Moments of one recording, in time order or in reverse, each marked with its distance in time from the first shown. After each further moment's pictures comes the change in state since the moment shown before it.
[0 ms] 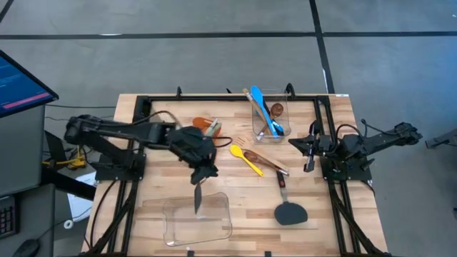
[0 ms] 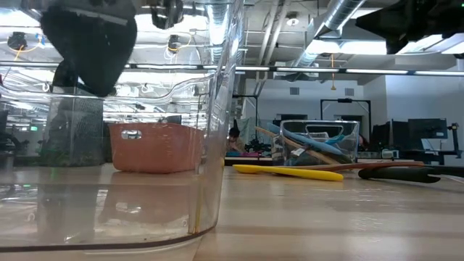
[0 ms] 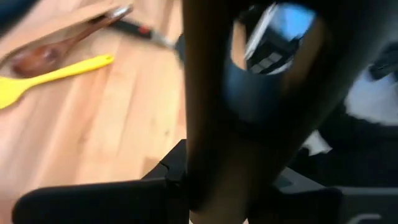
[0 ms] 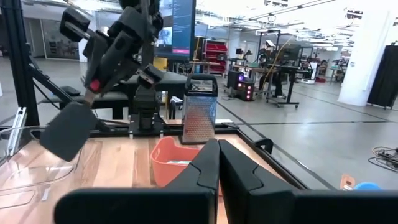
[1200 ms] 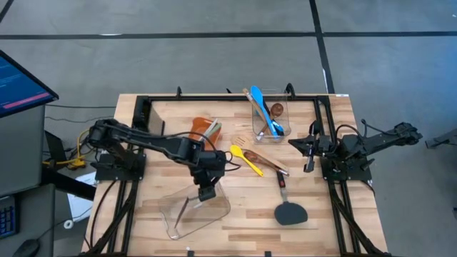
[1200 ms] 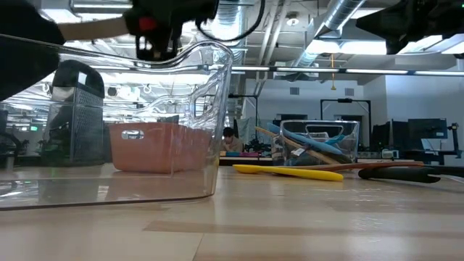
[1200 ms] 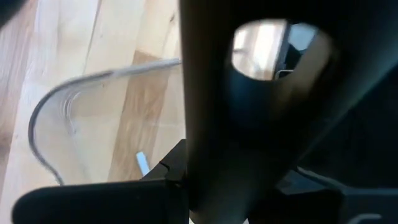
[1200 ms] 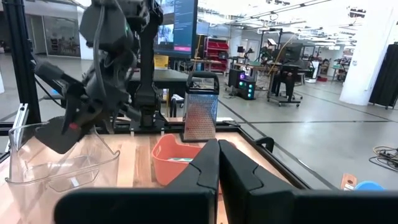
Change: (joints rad) left arm -0.076 0.310 0.140 -0.287 0.165 -0.038; right arm 0.000 0.000 0.000 -0.011 -0.003 0.000
